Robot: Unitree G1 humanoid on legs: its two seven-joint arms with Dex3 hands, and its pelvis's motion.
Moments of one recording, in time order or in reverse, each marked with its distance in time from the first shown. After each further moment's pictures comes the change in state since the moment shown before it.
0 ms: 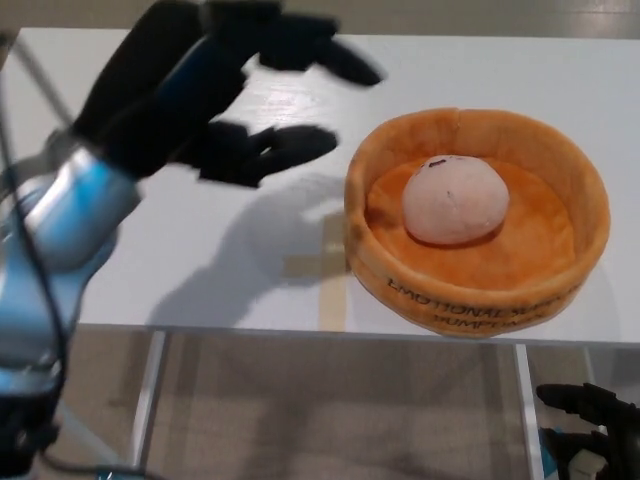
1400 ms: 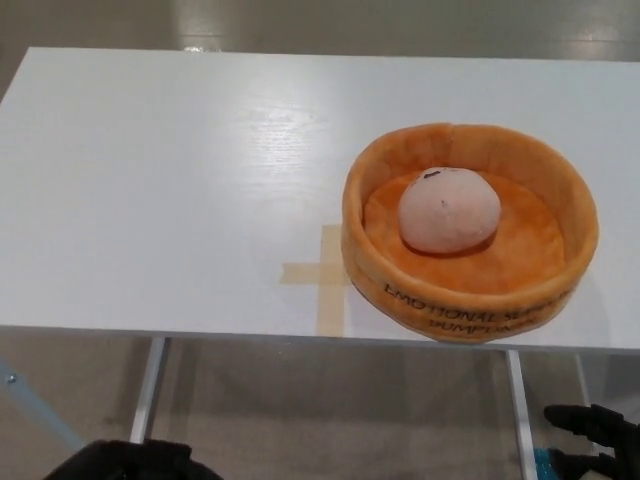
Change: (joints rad) left_arm 0.704 0.066 -0.033 0.429 -0.358 -0.082 -0.290; right_arm 0.039 -0.002 -0.010 0.006 0.001 0.002 0.000
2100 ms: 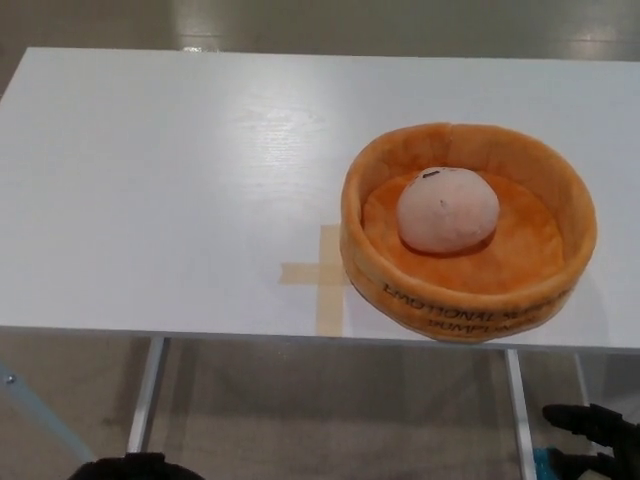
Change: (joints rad) left_arm -0.210 -0.124 -0.023 0.595 0.188 -0.123 0.359; right_arm -0.003 0.004 -0.003 0.002 0.004 0.004 0.002
